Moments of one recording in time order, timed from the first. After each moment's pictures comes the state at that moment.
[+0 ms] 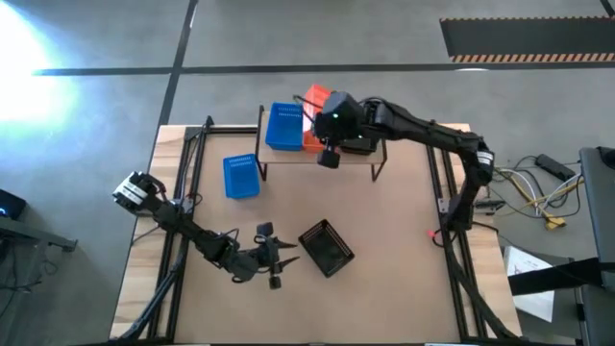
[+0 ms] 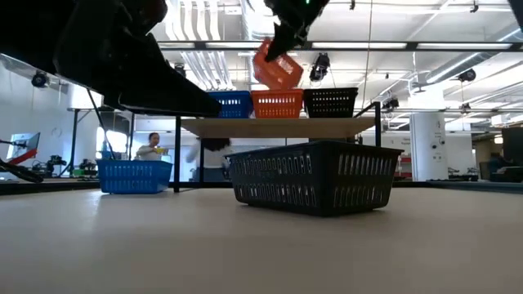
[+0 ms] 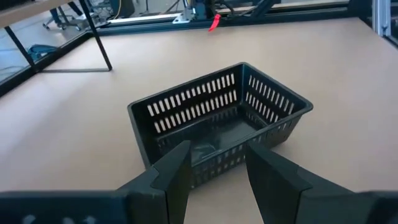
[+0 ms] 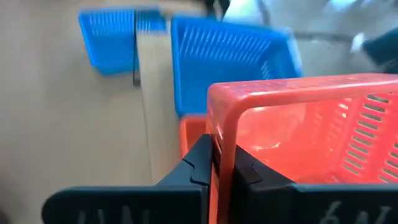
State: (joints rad) left arm -0.55 1.67 0.63 0.62 -0.74 -0.22; right arm -0.32 1.80 1.88 -0.85 0.09 -0.30
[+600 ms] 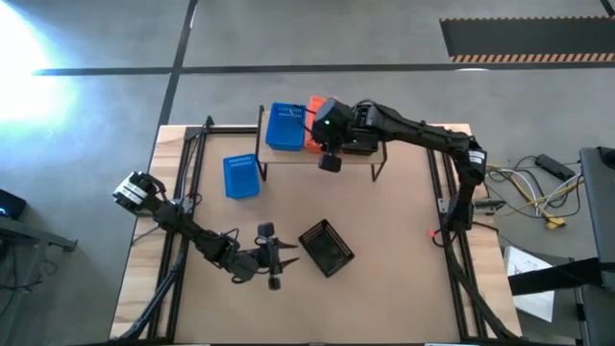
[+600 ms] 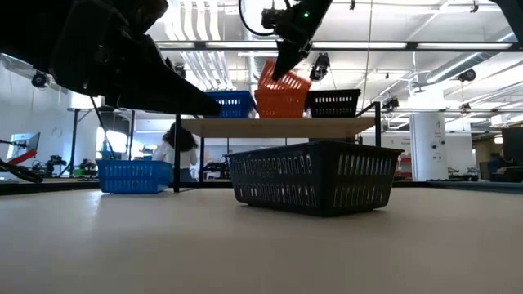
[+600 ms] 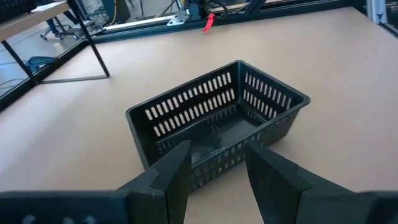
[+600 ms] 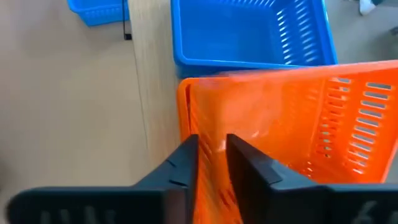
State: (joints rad) left arm -0.56 1.67 0.63 0.62 -0.73 -0.15; right arm -0.32 1.85 1.91 -0.97 0.16 -0.29
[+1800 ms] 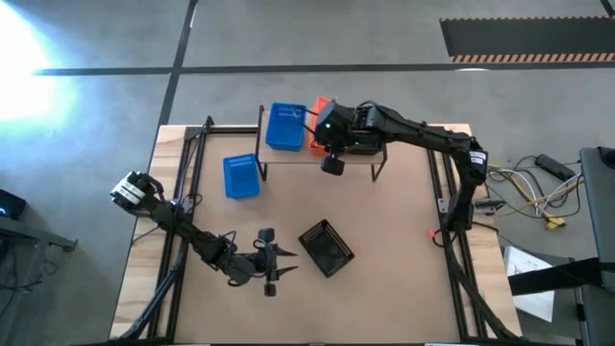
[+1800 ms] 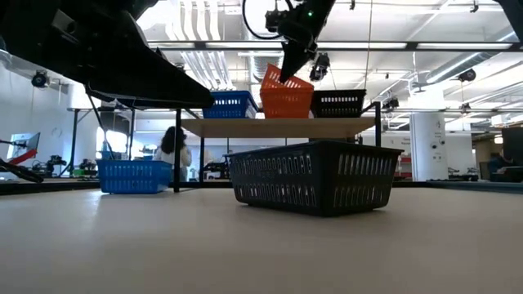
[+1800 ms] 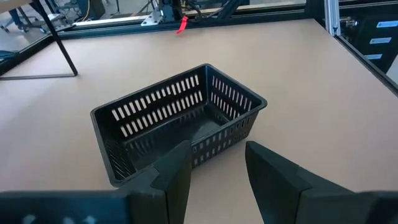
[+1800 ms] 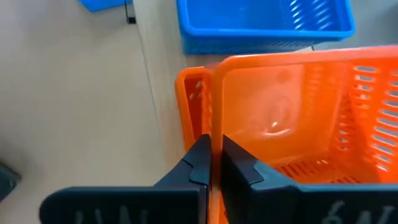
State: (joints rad) left arm -0.59 1.65 0.63 0.62 -0.65 -0.20; right arm -0.31 1.85 1.90 -1.04 0.16 -0.20
